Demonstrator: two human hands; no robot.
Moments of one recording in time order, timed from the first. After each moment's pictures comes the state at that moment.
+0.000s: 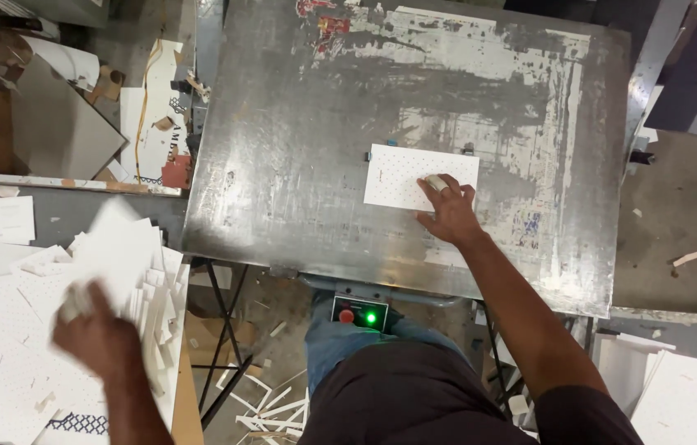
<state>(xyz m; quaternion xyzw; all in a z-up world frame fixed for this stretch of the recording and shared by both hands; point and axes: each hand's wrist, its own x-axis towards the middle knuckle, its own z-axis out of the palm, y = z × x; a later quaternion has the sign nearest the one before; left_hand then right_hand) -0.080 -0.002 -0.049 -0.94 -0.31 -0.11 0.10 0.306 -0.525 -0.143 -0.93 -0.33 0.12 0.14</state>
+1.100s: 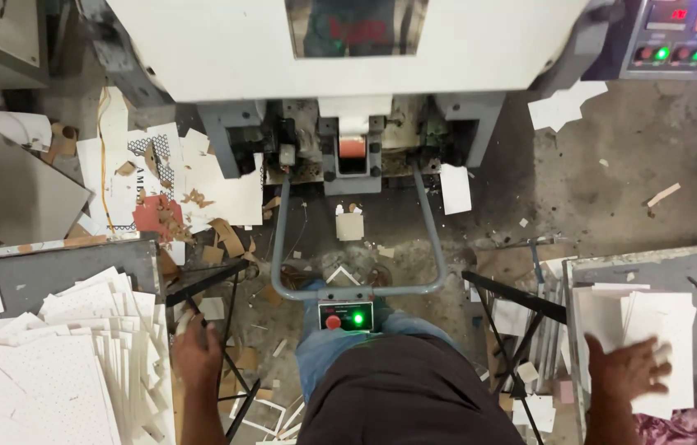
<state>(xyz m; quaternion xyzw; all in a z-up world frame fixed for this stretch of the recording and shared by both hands) -0.060 -0.103 -0.158 -0.92 -0.32 -0.03 -0.22 0.014 -0.915 -0.132 -0.93 0.36 0.09 -0.06</state>
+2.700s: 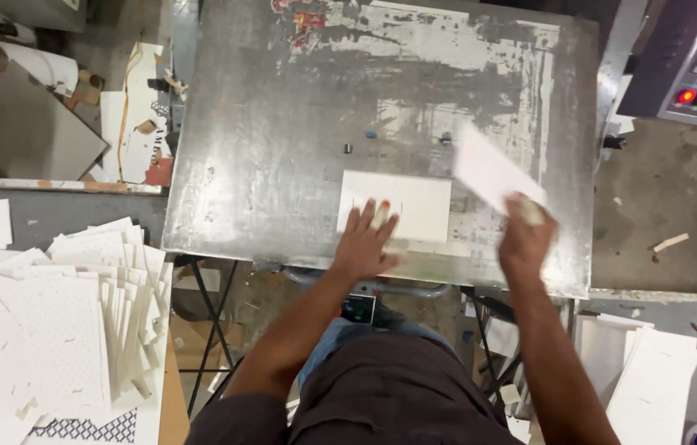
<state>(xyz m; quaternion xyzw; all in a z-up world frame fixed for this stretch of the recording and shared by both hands) 0.166 -0.339 -0.132 -0.97 0.14 0.13 -0.14 0.245 -0.636 -0.050 -0.93 -0.16 -0.22 0.26</state>
